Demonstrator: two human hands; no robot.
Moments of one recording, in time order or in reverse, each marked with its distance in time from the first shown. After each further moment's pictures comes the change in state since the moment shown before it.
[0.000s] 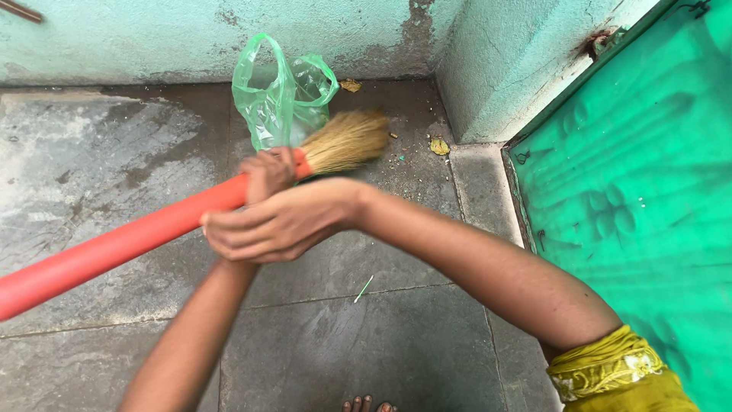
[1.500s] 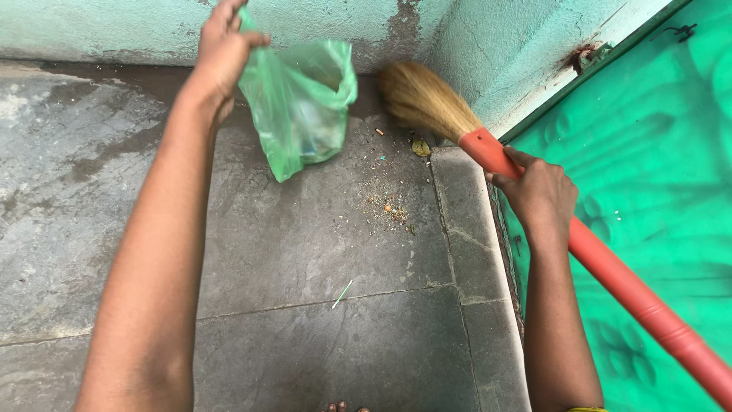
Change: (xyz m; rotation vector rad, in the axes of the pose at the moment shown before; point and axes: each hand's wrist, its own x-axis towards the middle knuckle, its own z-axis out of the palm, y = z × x) left_hand 0.154 -0.089 -0.010 -2.300 -0.162 -0.395; right_hand -0.249 -0.014 -0.124 0.437 -1.265 1.958
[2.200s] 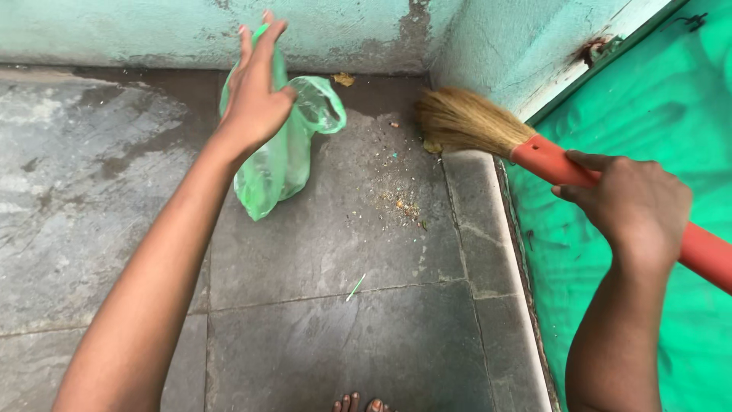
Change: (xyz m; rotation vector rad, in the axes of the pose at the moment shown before) left_hand -0.067 0.015 0.008 0.609 0.012 0.334; right_hand -0.037 0.030 -0.080 -0.348 0.047 -0.046
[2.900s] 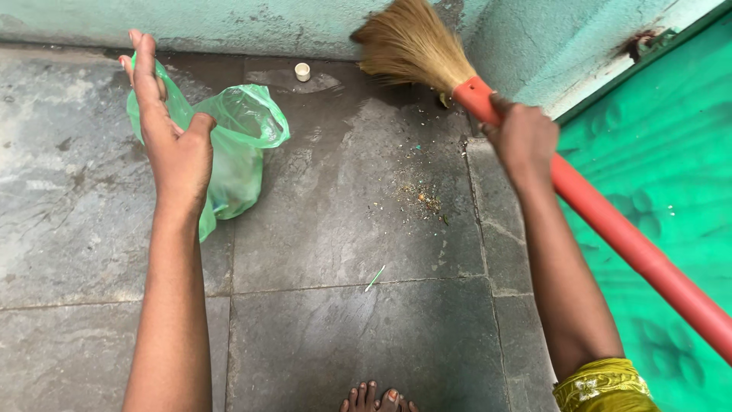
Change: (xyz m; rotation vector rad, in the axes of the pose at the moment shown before) left_hand -0.108 -0.006 -0.084 -0.185 0.371 -0.110; right_hand 0.099 -0.130 0.098 0.325 0.156 -0.233
